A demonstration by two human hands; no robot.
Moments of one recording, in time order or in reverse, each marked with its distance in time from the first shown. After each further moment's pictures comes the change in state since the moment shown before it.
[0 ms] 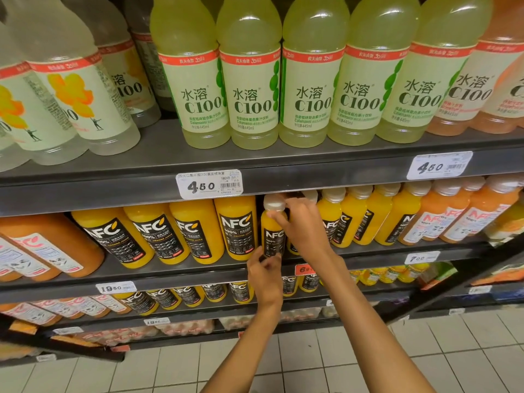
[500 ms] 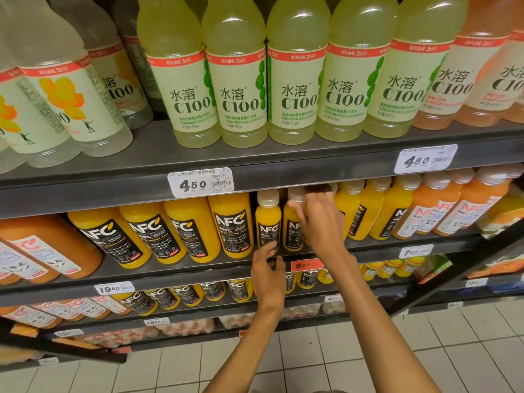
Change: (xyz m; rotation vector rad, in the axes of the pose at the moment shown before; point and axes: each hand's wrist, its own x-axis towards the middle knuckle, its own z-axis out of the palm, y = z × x) left_hand -0.013 0.001 -0.002 0.143 -0.133 0.183; right_hand -0.014 0.022 -0.021 -0.252 0.235 0.009
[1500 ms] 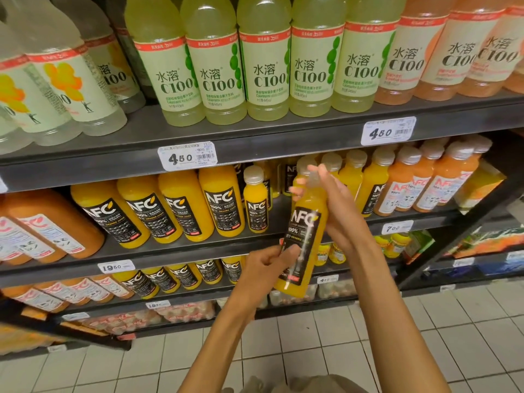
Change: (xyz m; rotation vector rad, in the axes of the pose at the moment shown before) left_hand -0.082 0.062 -0.058 -0.118 -0.608 -0.050; right_hand -0.032 0.017 -0.075 1.569 -0.299 0.638
